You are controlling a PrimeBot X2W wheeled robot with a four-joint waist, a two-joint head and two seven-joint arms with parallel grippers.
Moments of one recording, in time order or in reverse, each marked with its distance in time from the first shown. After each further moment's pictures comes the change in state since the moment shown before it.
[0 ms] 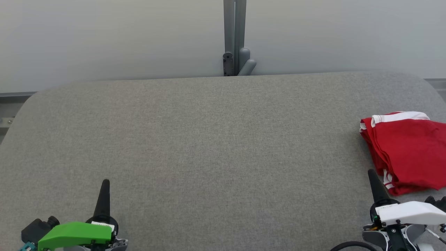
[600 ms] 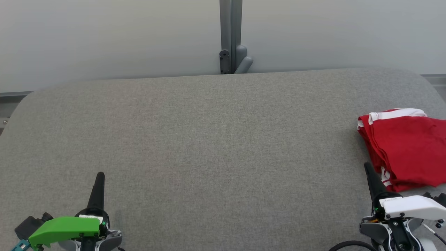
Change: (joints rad) left arm -0.035 0.000 0.033 -0.003 -0.165 0.000 0.048; right arm -0.028 -0.002 0.009 -0.002 0.188 0.000 0.043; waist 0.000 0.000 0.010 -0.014
